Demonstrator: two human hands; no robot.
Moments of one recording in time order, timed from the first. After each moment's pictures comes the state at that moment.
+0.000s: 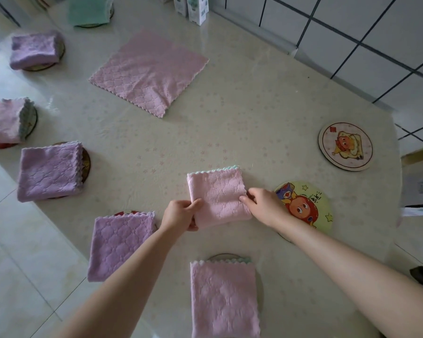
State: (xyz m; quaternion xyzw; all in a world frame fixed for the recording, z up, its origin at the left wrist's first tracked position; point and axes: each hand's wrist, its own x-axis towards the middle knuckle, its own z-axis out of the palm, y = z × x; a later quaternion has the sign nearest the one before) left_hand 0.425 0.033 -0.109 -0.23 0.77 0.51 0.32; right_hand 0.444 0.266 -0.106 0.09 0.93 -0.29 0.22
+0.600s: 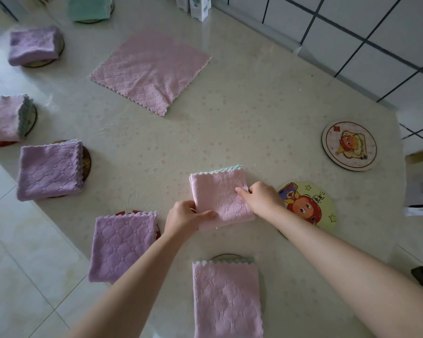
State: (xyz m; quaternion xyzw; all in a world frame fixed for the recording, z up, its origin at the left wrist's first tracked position) left_hand 0.434 0.035 -0.097 -0.16 0.84 0.41 0.32; right_hand 0.422 0.243 -0.094 0.21 0.91 -0.23 0.27
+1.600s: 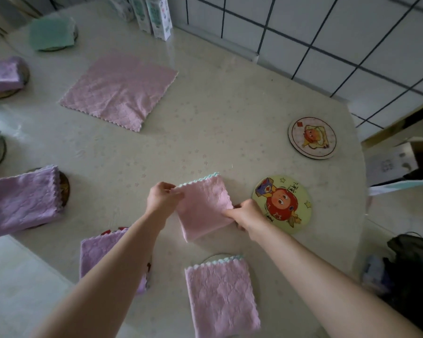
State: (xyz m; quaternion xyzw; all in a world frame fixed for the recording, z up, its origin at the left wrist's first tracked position) left_hand 0.378 0.044 -0.077 -0.21 0.82 0.47 0.26; right_hand 0.468 0.226 -0.074 0.41 0.74 -0.47 0.25
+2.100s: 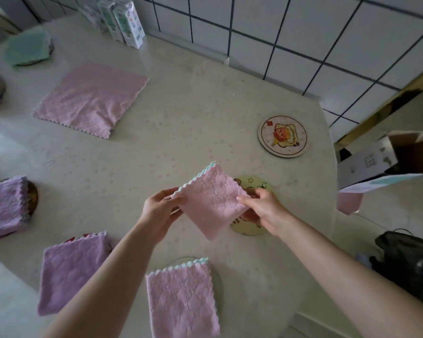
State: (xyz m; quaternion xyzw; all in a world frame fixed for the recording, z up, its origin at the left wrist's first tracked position) left_hand 0.426 0.123 -0.061 -0.24 0.61 0.69 0.30; right_hand 0.498 0.349 -0.064 0.41 0.61 -0.67 0.16
